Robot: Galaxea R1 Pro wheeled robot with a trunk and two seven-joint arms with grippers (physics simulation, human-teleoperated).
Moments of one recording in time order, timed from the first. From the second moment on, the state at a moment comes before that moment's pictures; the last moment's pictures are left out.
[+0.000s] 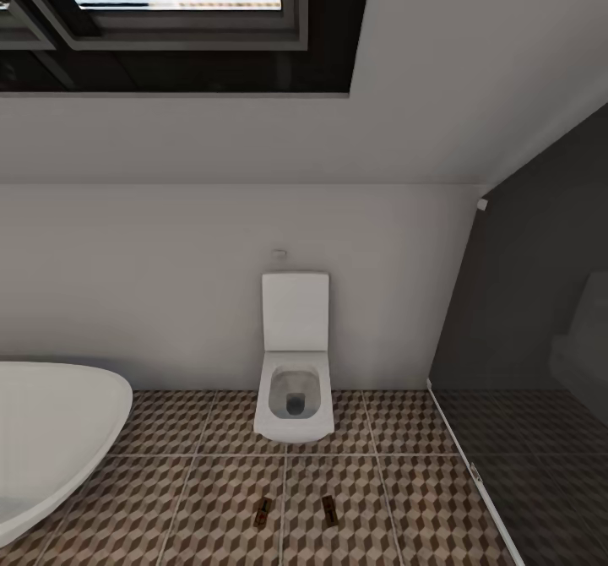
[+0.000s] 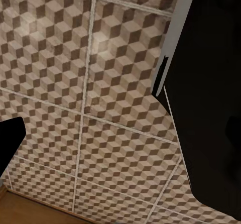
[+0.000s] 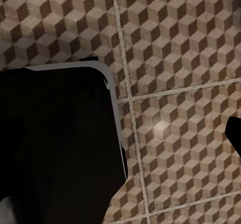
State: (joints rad) left arm -0.09 0.07 -0.55 0.06 0.76 0.10 0.14; right arm -0.01 -0.02 0.29 -0.04 -0.41 -0.30 -0.13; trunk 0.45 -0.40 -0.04
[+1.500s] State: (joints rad) left arm -0.09 0.07 -0.55 0.06 0.76 0.10 0.14; right arm -0.01 -0.02 0.29 -0.04 -0.41 -0.30 -0.13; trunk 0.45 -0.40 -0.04
